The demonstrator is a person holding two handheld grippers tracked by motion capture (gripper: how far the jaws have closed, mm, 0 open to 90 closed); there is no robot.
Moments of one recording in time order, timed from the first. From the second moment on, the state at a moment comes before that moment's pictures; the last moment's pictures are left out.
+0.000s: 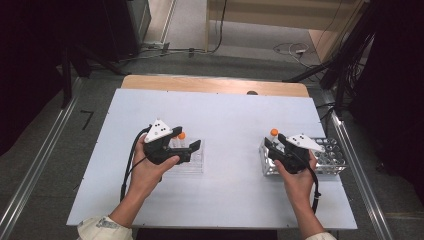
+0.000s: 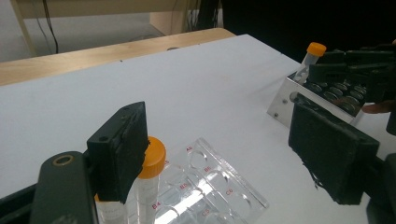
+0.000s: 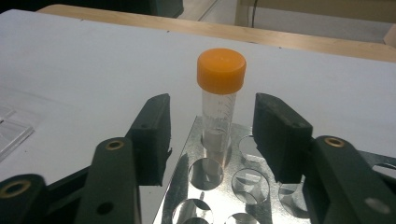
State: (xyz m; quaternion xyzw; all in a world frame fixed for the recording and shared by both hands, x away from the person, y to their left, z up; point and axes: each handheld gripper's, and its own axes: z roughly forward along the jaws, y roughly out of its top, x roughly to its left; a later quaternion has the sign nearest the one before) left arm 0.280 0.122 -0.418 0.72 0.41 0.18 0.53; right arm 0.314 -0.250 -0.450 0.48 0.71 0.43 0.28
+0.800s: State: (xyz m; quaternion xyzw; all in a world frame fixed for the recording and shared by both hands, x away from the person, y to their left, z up) left arm 0.280 0.119 -0.421 0.72 0.41 0.18 0.53; right arm 0.323 -0.247 -0.458 0.48 0.72 0.41 0.28
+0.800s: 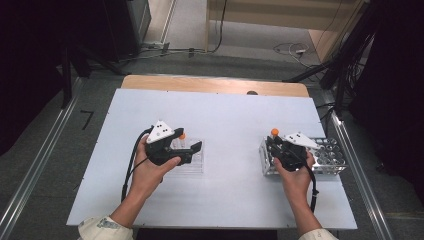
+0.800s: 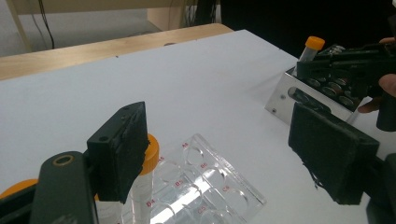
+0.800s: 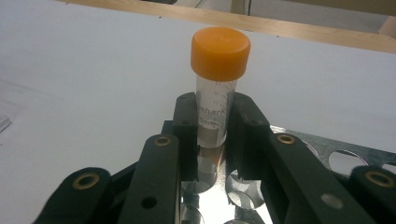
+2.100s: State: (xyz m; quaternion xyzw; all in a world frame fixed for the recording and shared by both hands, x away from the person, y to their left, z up) left arm 0.273 0.113 -0.417 0.72 0.39 0.17 0.54; right arm 0.272 -0.199 -0.416 0.37 0.75 0.49 0.26
